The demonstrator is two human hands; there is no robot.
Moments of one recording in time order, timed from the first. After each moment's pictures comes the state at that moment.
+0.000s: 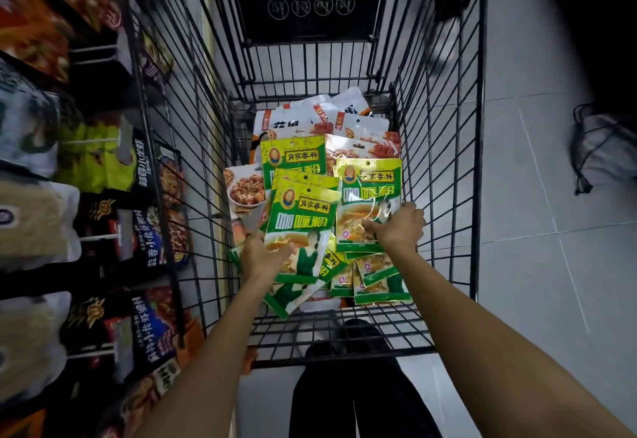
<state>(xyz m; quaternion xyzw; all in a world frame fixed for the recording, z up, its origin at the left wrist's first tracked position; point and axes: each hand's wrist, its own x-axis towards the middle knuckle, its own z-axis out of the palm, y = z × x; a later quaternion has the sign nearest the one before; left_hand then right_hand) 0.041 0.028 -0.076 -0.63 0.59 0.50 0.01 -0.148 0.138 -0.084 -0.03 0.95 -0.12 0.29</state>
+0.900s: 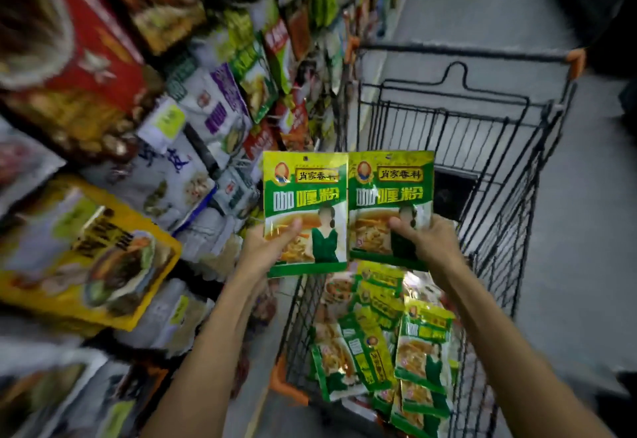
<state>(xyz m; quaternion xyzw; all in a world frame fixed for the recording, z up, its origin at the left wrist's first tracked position) 0.102 -0.041 0.211 -0.56 0.53 0.54 -0.34 -0.144 0.034 0.209 -0.29 0.69 -0.52 0.42</state>
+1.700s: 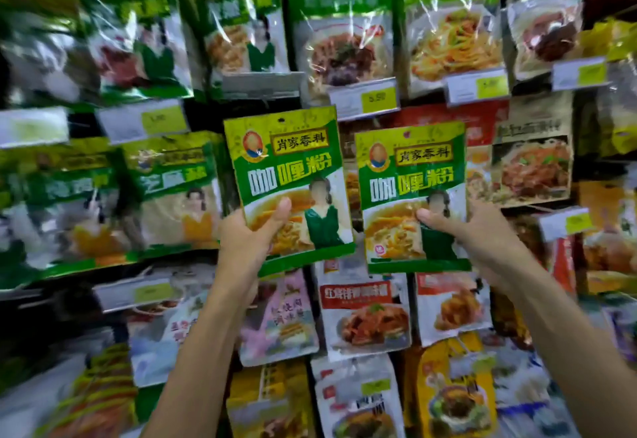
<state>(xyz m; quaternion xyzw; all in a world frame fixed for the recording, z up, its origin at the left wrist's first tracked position) 0.399 0.217 0.598 -0.54 0.41 -0.02 -0.74 0.200 0.024 0.590 -0.70 0.17 -0.45 0.53</state>
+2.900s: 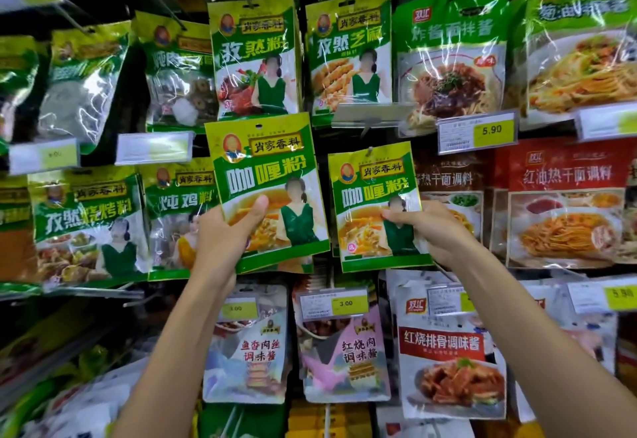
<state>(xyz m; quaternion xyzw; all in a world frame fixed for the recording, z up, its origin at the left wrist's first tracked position) 0.493 0.311 0.641 -0.58 0.32 -0.10 -0.74 0.378 0.061 0.649 -0.72 0.13 -0.33 0.60</state>
